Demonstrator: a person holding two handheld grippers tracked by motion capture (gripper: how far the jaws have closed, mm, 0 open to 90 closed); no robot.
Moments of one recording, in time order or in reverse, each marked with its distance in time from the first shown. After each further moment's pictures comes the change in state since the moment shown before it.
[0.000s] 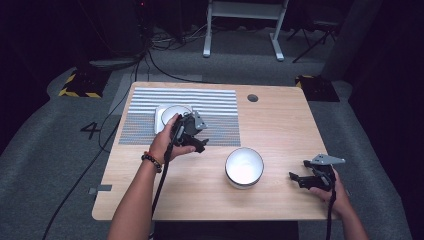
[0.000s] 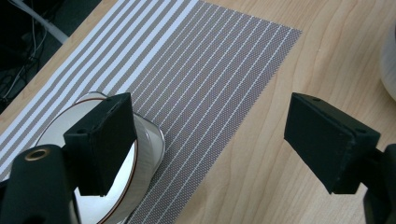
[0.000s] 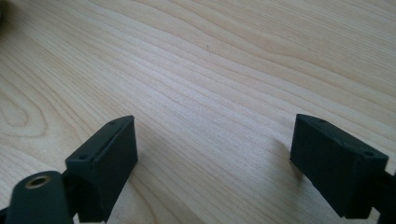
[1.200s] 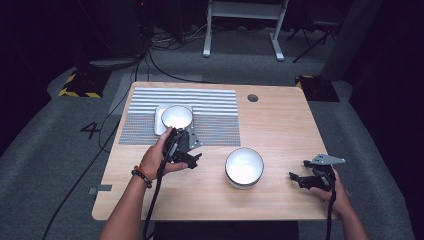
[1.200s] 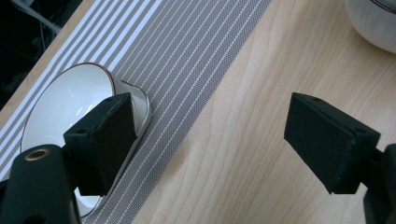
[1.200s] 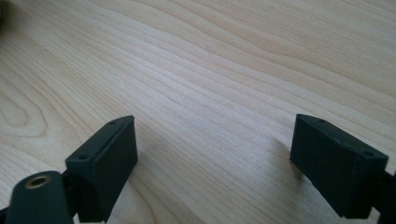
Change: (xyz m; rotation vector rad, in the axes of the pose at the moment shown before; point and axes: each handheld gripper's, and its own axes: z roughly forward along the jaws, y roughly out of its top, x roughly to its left) left arm -0.027 -0.035 -0.021 0.036 0.026 0.063; right arm 0.000 0.000 0.000 0.000 0.000 -0.001
